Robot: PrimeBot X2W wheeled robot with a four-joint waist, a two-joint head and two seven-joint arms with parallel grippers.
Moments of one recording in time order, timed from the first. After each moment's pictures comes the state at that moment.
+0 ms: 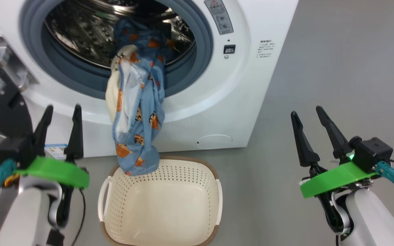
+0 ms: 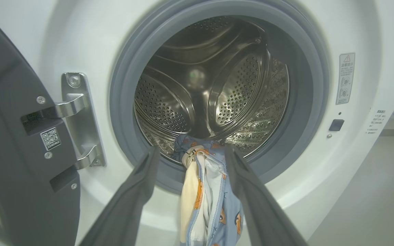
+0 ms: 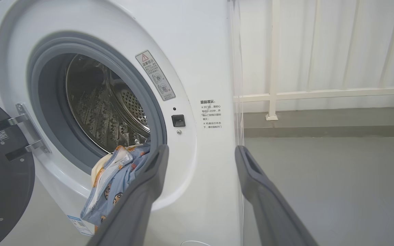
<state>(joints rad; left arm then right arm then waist) -0.53 0.24 -0.17 0.56 -0.42 -0.06 -0.26 -0.30 -0.13 0.17 0.27 0.36 0.12 -0.25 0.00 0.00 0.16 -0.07</state>
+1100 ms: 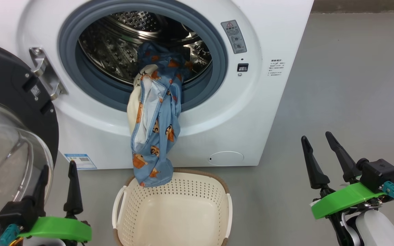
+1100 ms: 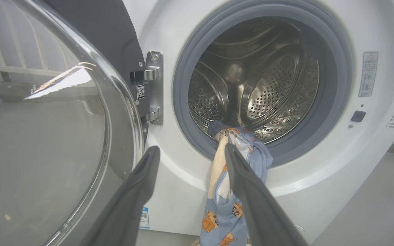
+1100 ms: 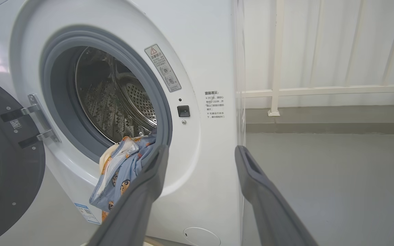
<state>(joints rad) -0.18 0.15 -0.01 0.35 -0.35 -0.06 -0.26 -0.19 -0.17 0.16 0.28 0.38 0.12 -0.25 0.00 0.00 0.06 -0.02</state>
